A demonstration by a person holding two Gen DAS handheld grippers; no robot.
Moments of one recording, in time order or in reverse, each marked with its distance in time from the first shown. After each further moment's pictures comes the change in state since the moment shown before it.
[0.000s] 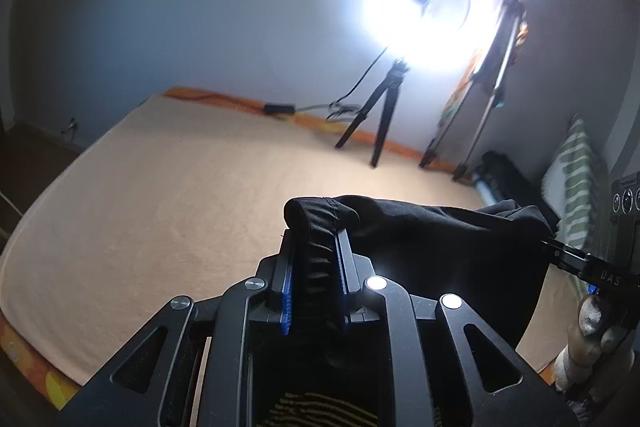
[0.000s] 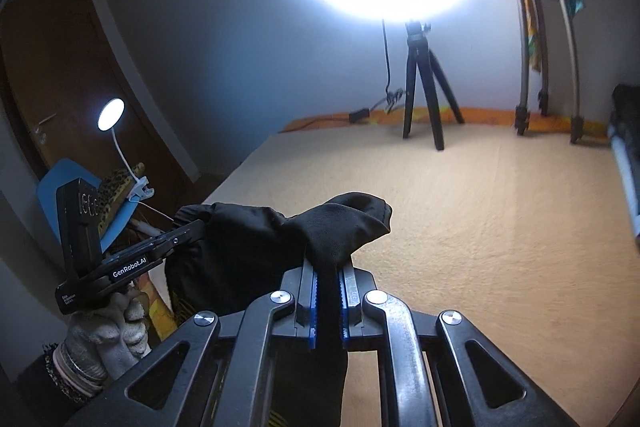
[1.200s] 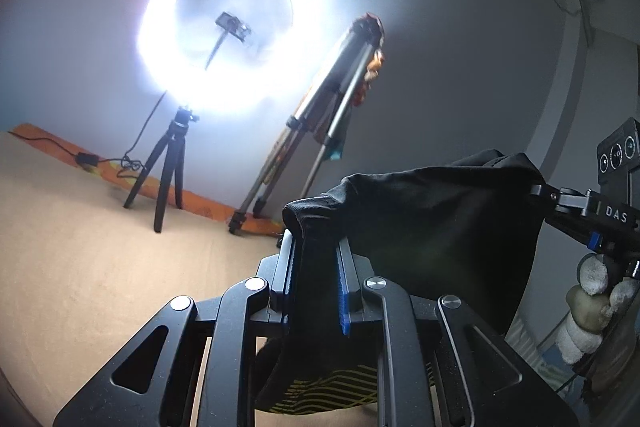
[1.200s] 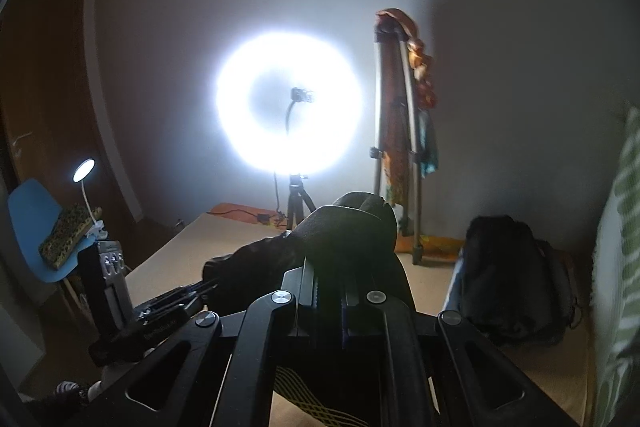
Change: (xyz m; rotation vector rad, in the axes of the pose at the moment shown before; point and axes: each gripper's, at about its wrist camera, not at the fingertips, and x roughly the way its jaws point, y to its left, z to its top) left arm 0.049 -0.199 0.035 -0.043 -0.180 -0.394; right arm -0.209 -0.076 0.113 -0.131 -0.188 -0.230
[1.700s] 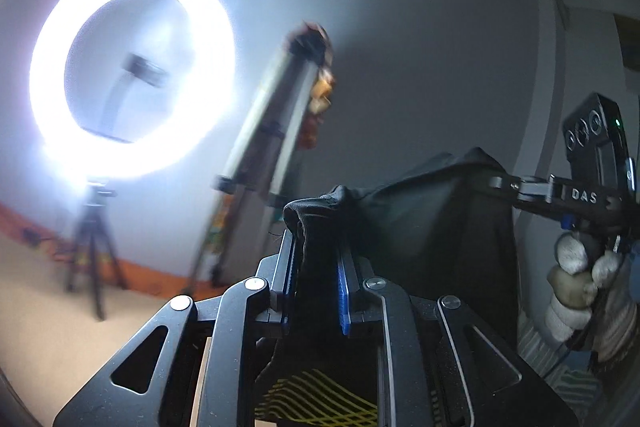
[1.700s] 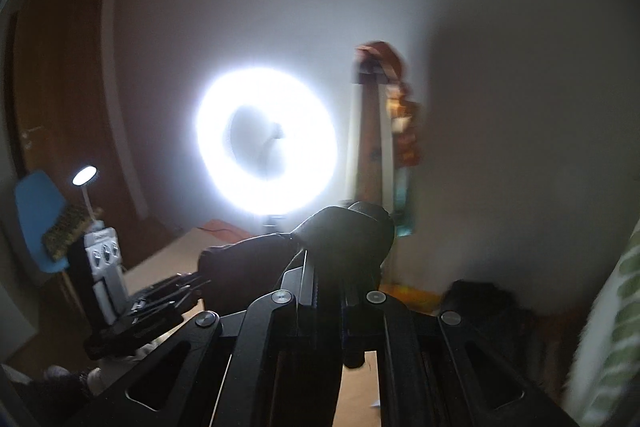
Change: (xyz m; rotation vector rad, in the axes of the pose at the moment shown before) left arm 0.128 -0.079 0.043 0.146 -0.074 -0.056; right arm 0.028 -0.104 0.072 -0.082 -0.025 0.047
